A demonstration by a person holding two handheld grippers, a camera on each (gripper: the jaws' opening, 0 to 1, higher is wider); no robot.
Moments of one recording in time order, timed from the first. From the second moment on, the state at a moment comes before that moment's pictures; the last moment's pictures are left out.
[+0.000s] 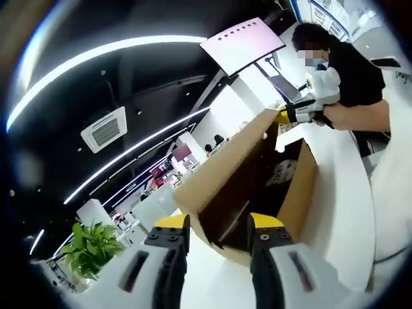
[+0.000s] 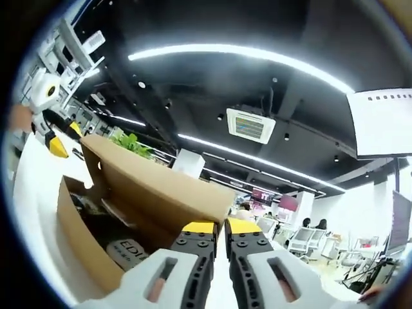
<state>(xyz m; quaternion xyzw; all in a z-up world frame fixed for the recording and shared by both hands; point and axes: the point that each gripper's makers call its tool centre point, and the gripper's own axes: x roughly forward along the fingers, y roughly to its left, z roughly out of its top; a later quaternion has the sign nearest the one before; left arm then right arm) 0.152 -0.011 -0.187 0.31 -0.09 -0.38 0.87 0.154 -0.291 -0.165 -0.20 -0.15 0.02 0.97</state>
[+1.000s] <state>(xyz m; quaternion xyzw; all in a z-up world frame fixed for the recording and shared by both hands) 0.133 -0.029 -0.214 0.23 0.06 -0.54 0.81 0.161 -0.293 -0.157 -0.19 -0.14 0.02 0.97</state>
